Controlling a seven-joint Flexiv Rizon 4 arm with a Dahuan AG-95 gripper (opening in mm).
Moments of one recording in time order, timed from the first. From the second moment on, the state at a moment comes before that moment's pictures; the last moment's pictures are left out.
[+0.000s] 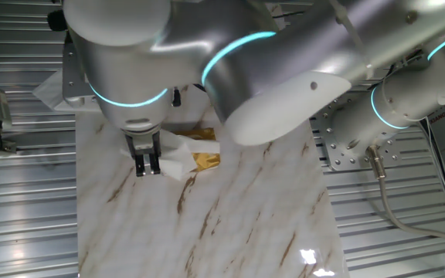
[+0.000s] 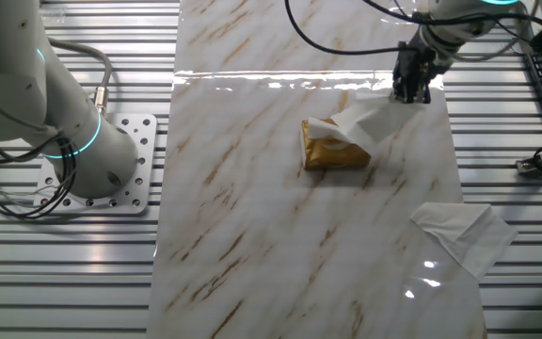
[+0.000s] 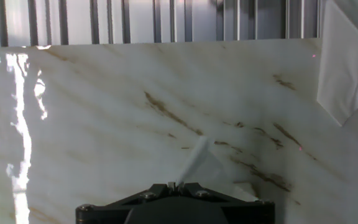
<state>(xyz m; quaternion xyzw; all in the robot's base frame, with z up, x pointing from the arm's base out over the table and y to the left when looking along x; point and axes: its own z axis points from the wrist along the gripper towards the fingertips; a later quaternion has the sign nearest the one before) 0.592 0.082 0.119 0.02 -1.00 -0.03 0.05</state>
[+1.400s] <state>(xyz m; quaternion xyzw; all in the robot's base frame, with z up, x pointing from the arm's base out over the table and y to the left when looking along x) 0.598 0.058 0.126 0.15 -0.99 -0.01 0.03</state>
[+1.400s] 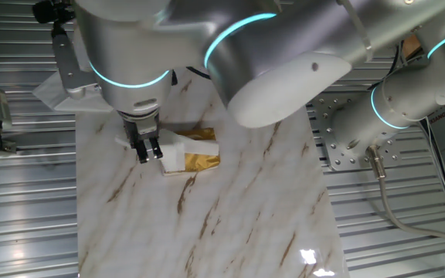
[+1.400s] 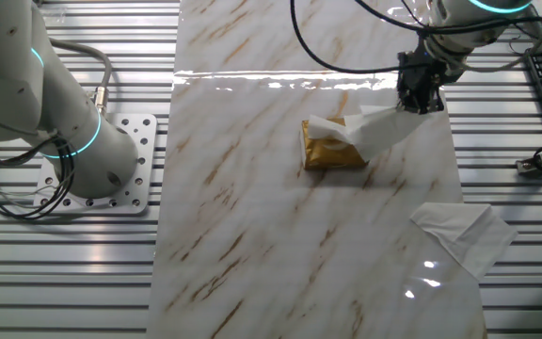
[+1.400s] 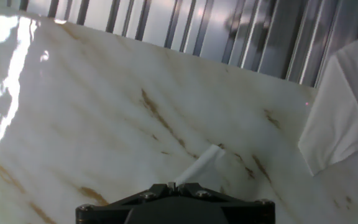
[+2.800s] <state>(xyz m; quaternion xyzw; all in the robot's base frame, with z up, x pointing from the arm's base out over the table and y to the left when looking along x) 0.604 0.037 0.133 0.42 -0.91 0.01 0.03</state>
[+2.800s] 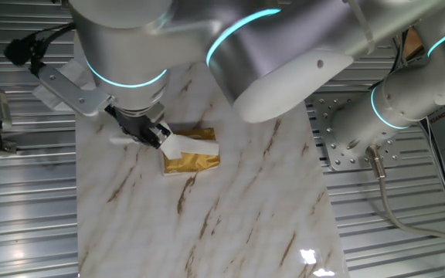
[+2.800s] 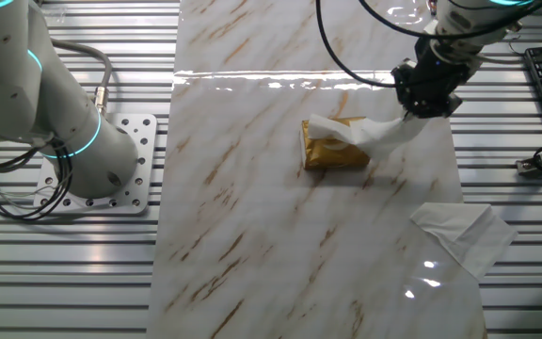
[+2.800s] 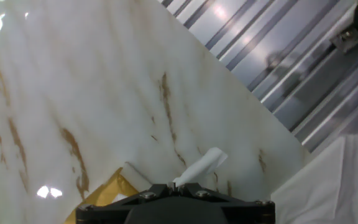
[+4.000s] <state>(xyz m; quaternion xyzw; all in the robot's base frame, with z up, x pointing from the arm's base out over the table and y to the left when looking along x) 0.608 0.027 0.140 0.54 -0.84 0.02 0.02</state>
